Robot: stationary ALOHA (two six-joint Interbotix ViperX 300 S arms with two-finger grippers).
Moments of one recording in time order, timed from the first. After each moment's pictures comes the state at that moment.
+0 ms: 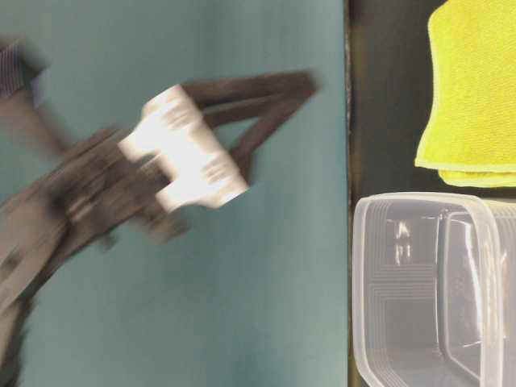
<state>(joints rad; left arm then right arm) 0.03 0.28 0.02 0.04 0.62 0.04 -0.08 -1.20 1.19 0.01 0.04 0.08</state>
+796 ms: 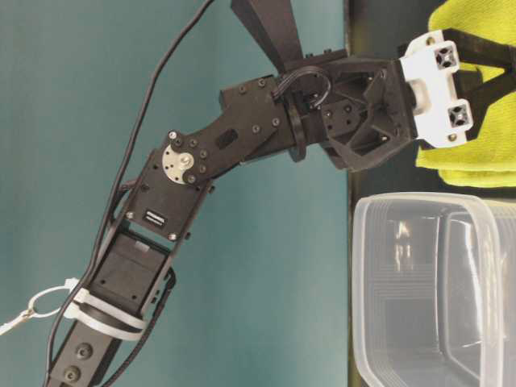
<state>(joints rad) 0.04 0.60 -0.15 0.04 0.75 0.11 -0.08 -1.23 1.19 0.01 0.04 0.08</state>
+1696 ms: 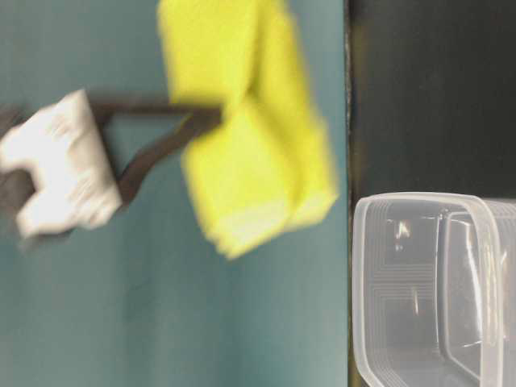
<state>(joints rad) 0.02 0.19 -0.20 0.04 1.12 0.13 -0.08 -1.23 1.19 0.01 0.04 0.08</state>
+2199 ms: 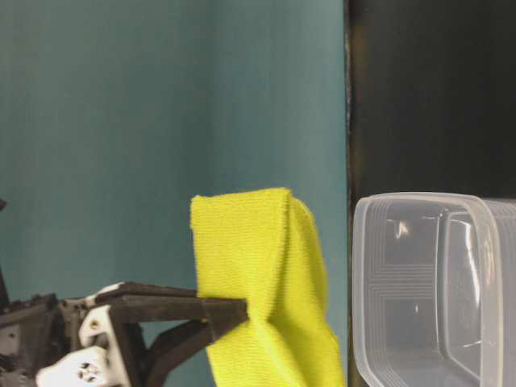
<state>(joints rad) 0.04 -0.09 0.25 0.04 0.99 0.12 -0.08 -1.23 1.19 0.01 0.02 0.08</state>
